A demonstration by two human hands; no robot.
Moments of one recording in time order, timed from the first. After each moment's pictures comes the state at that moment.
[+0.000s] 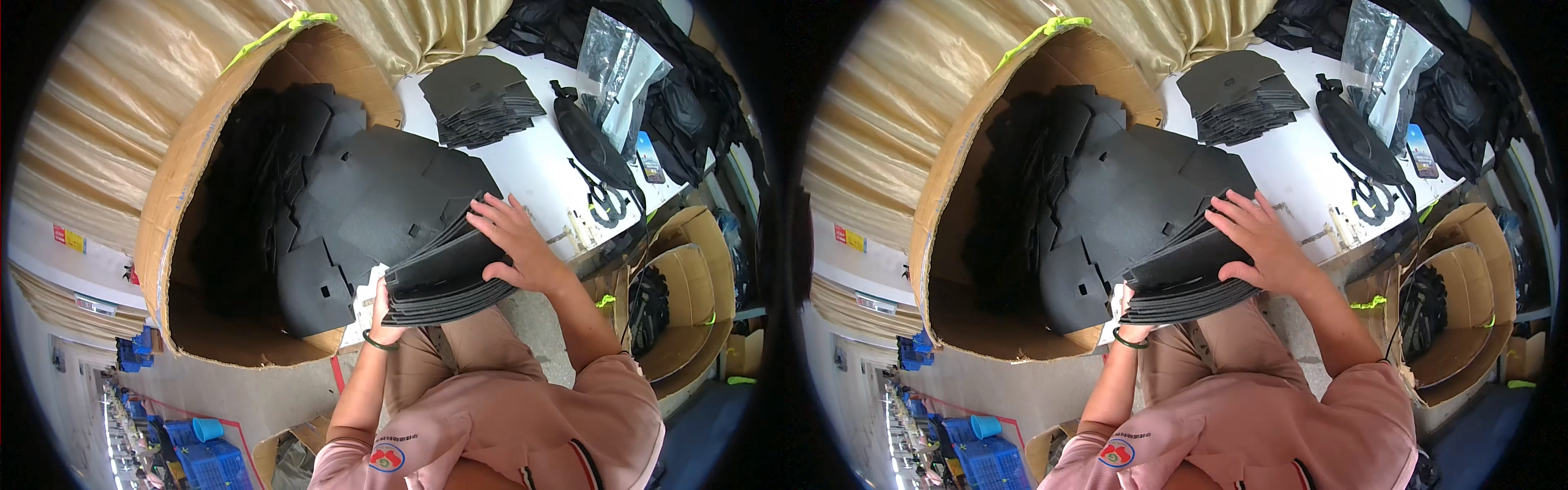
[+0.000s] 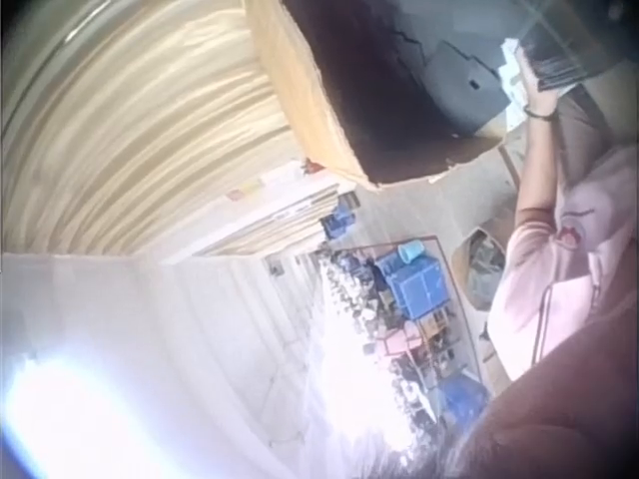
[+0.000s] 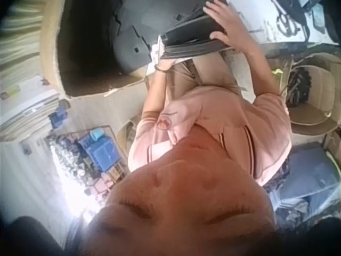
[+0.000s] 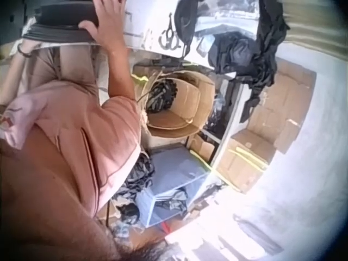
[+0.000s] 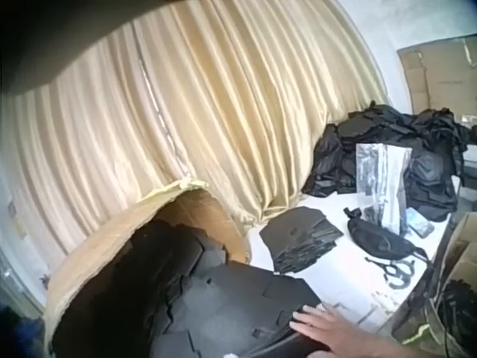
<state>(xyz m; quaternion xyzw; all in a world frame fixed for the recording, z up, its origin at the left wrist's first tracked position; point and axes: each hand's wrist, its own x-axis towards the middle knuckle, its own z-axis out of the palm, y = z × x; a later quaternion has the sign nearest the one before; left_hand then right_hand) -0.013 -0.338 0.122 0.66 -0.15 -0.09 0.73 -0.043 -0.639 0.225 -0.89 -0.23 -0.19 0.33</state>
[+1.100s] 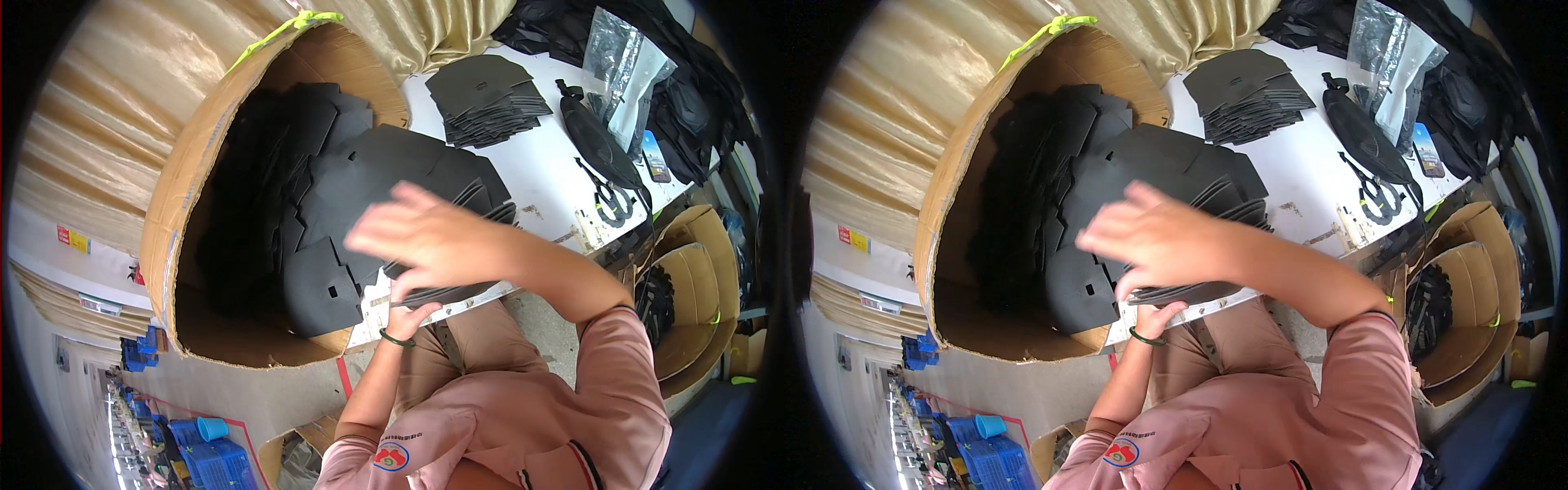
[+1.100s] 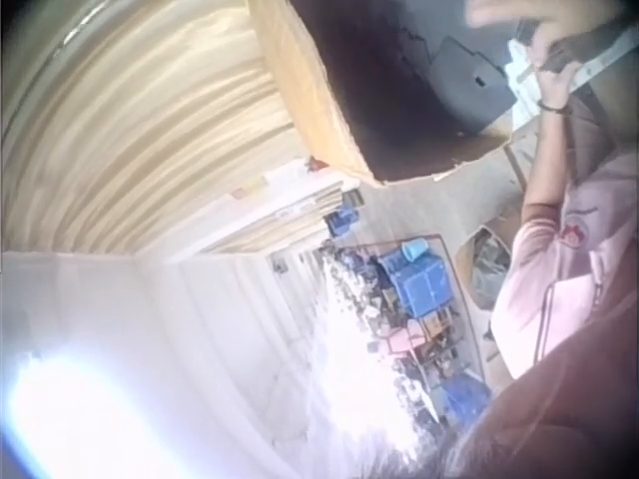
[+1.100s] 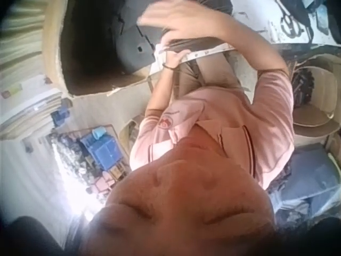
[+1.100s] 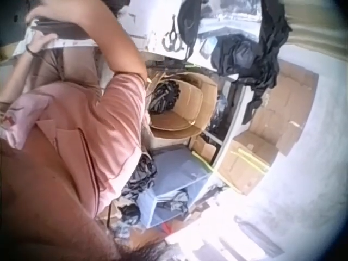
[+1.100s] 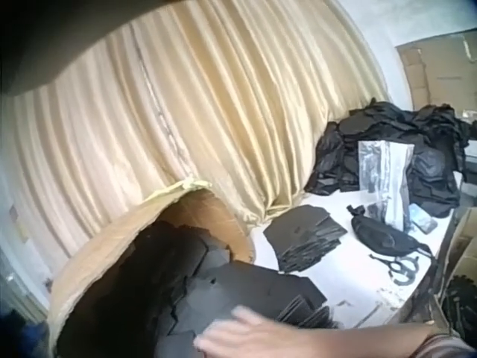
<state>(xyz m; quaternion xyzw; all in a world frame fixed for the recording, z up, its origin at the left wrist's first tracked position) -0.010 -0.328 0.096 0.77 -0.20 -0.09 0.60 0.016 -0.555 0.314 -0.81 -0.48 -0.17 0.28</state>
